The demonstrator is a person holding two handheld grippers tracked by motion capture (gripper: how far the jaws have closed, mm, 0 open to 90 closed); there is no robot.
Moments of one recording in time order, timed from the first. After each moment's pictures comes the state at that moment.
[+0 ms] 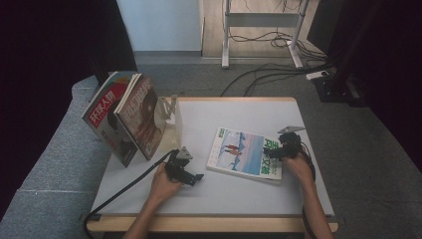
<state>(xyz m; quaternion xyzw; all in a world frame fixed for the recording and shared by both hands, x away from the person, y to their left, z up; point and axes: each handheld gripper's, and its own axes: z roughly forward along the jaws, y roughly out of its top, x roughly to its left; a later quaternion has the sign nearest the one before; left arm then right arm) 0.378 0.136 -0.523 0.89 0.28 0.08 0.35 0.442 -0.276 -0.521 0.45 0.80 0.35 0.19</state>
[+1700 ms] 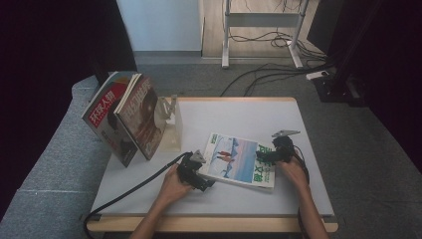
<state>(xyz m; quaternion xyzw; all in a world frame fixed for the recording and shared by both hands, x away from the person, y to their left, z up) 0.364 0.107 -0.522 0.90 0.26 0.04 0.34 0.429 -0.252 -0.528 0.45 0.79 0.38 0.15</state>
